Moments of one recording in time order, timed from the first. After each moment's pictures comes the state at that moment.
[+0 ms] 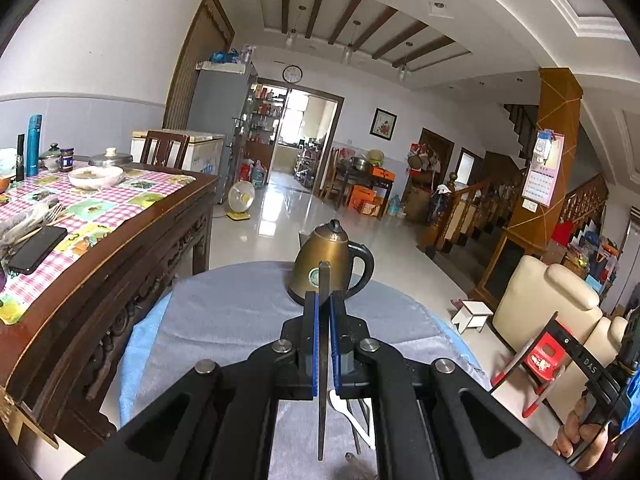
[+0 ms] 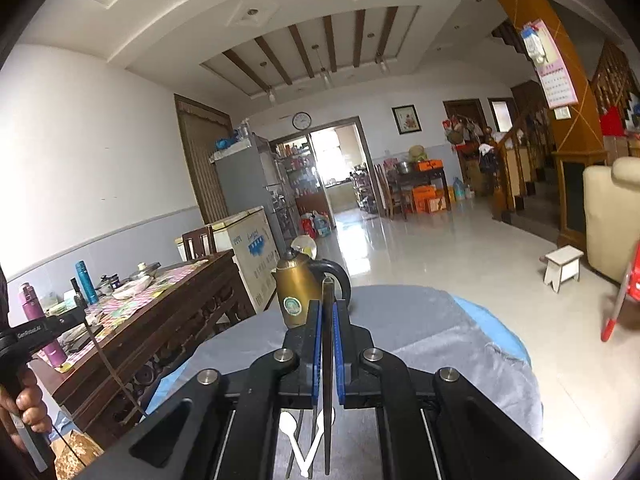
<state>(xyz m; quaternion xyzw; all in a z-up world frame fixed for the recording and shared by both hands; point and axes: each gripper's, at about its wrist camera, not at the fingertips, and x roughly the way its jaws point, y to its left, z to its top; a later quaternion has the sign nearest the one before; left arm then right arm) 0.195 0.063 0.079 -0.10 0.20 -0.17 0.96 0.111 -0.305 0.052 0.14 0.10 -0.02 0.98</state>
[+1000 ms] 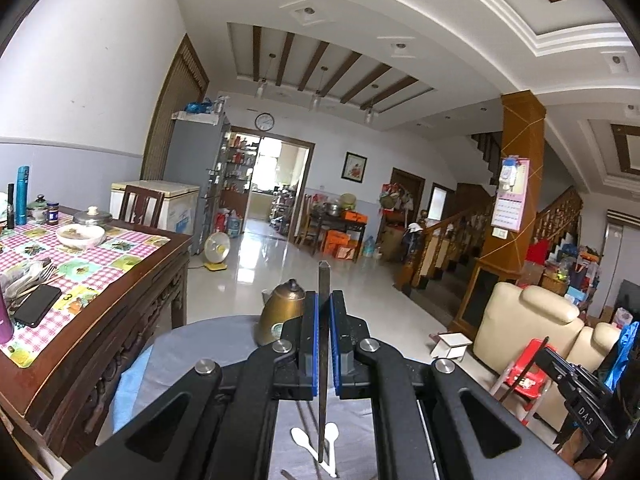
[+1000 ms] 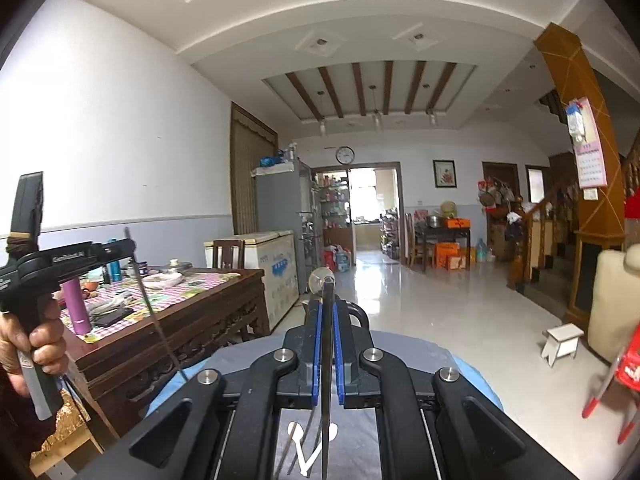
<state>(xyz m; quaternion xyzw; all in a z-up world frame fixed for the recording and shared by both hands) 0.133 0.041 0.151 -0.10 0.10 -0.21 0.97 0.029 -0.249 0.113 0.03 0.04 0.02 1.00</state>
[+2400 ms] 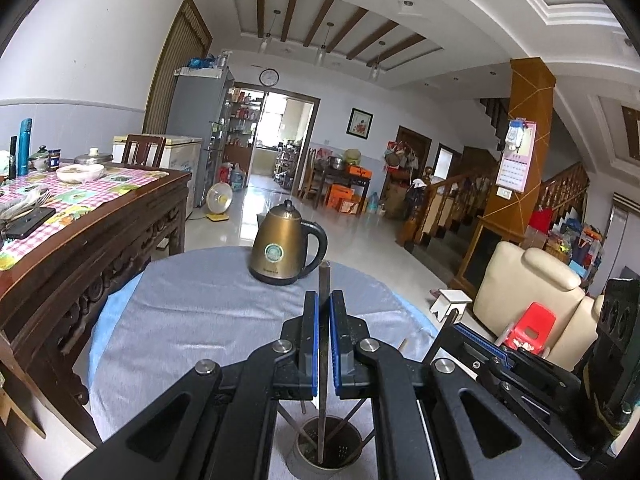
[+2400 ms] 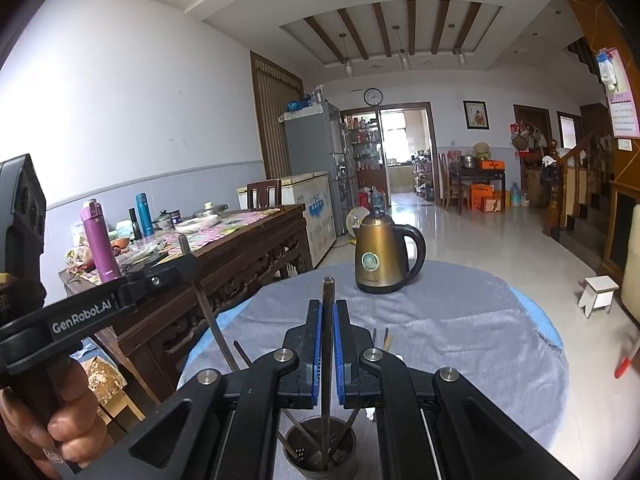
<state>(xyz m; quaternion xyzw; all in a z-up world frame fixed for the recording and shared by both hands) 0.101 -0.006 0.051 -0.09 0.19 -0.20 0.96 0.070 -0.199 0.027 0.06 0.15 0.09 0.98</state>
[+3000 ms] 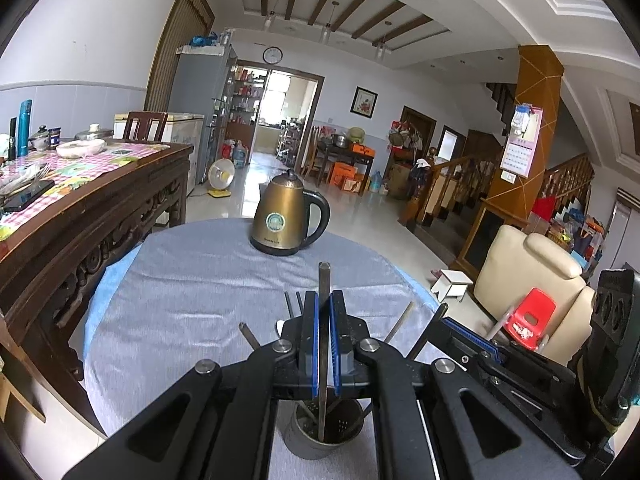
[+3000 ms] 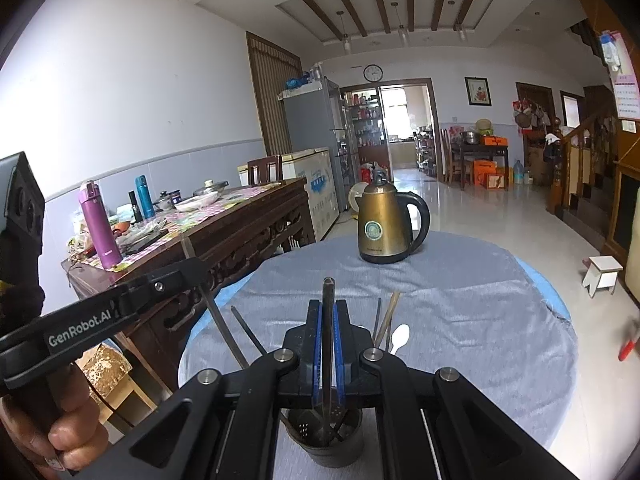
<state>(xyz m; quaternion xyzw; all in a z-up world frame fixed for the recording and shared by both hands) 0.098 -0.007 0.028 -0.09 0.23 -0.20 0.95 0.073 -0.193 0.004 0.07 0.19 0.09 0.98</state>
